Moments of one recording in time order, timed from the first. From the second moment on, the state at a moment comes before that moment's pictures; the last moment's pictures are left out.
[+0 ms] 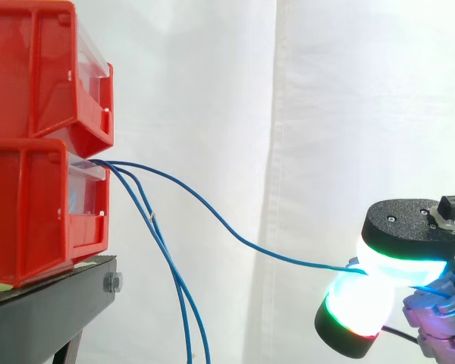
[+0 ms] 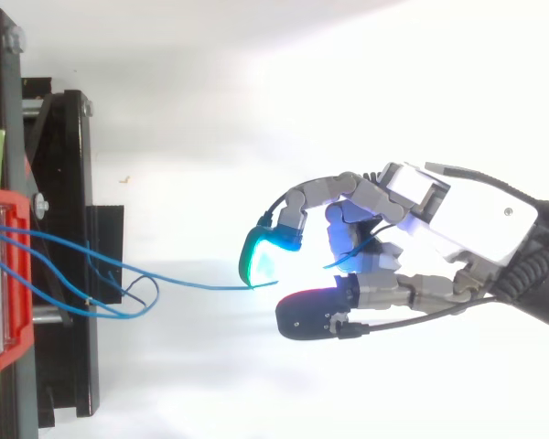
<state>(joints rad) 0.34 -2.15 -1.56 -2.64 -0.78 -0.19</state>
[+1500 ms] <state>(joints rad) 0.34 -2.15 -1.56 -2.64 -0.78 -0.19</state>
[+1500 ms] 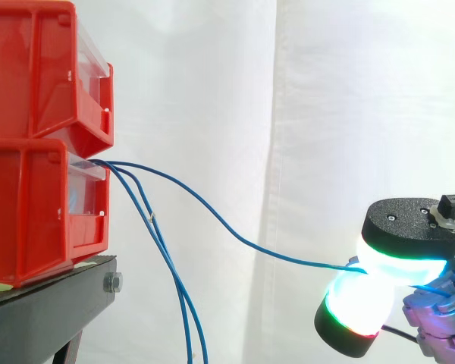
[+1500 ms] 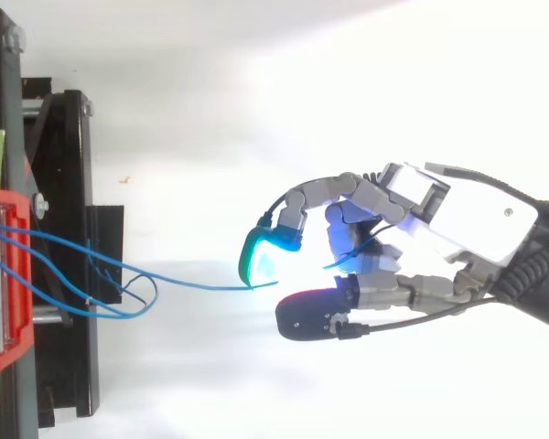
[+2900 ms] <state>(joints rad) 0.34 -2.15 -1.56 -2.64 -0.79 -0.19</state>
